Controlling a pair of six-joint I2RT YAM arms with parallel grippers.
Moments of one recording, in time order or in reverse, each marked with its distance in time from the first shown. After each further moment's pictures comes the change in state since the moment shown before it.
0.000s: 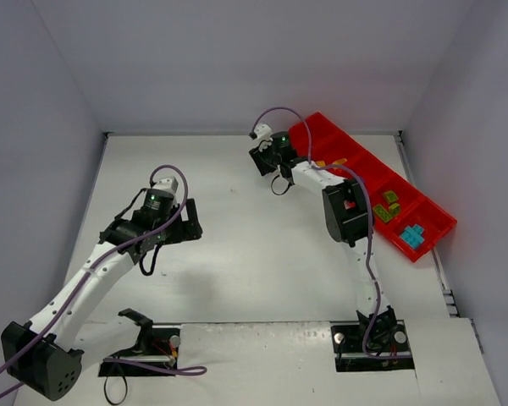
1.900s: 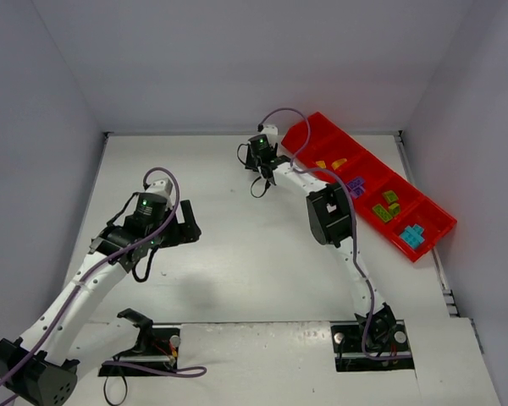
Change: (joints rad) left arm 0.000 -0.081 -0.008 -0.029 0.025 -0.024; right arm 0.095 0.135 0.226 -0.181 0.439 0.719
